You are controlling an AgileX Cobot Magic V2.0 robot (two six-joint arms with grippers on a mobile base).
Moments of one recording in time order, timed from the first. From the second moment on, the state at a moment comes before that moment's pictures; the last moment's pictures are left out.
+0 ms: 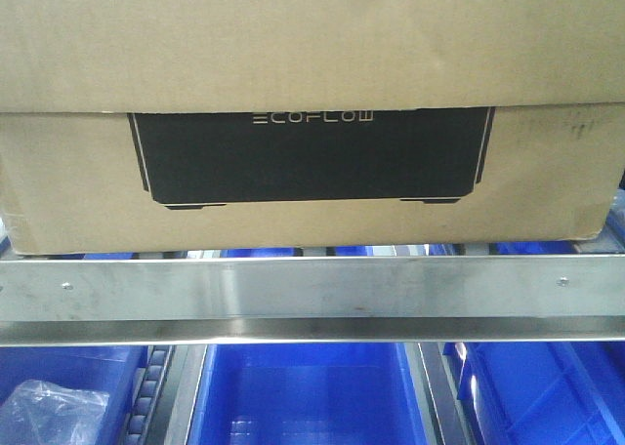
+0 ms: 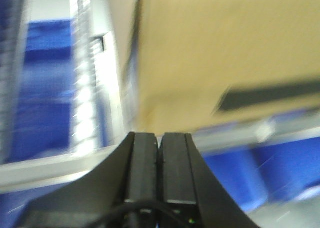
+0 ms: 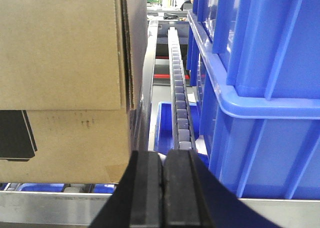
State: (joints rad) left arm -0.08 0.44 -0.64 -0.38 0.66 0.38; right arm 0.02 -0.01 0.03 0.07 0.02 -0.03
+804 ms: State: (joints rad) left arm -0.28 0.98 -1.24 0.08 0.80 -0.13; right arm 0.02 -0.01 0.03 0.07 0.02 -0.03
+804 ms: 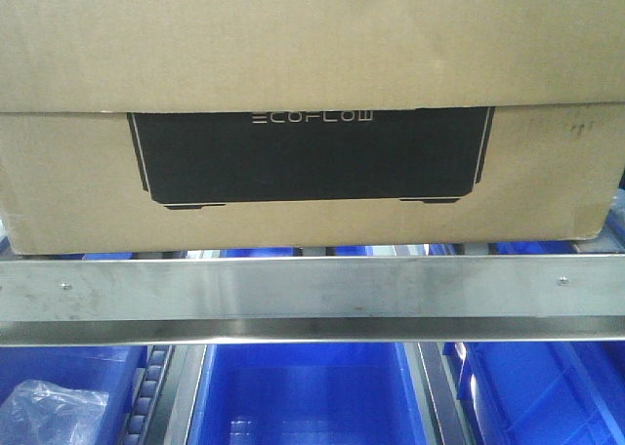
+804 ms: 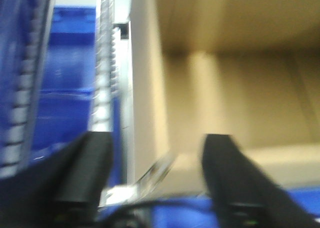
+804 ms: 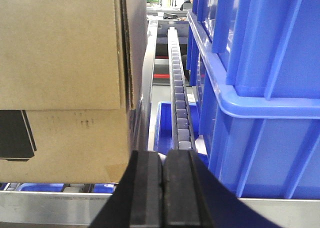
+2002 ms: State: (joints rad) left arm -0.25 1.66 -1.79 0.05 1.18 -0.20; right arm 0.02 -0.01 0.03 0.07 0.02 -0.03
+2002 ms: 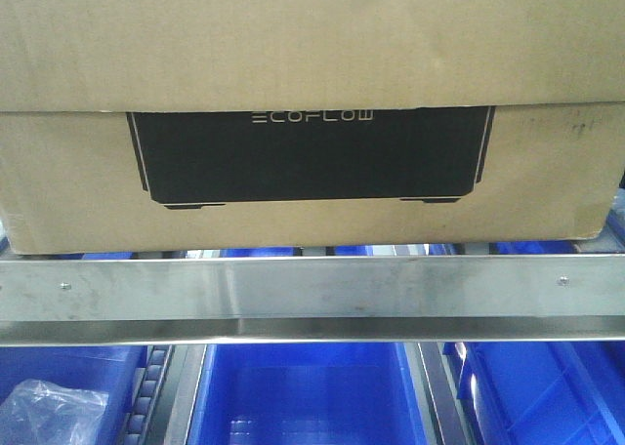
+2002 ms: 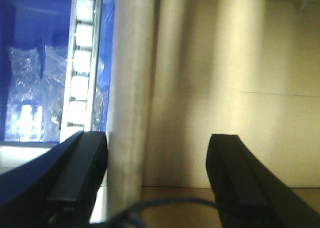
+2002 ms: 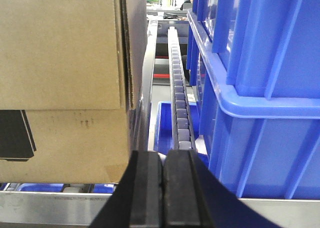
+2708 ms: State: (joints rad) left arm -0.25 1.66 -1.79 0.09 1.20 -0.20; right arm 0.02 -0.01 0.03 0.07 0.02 -0.03
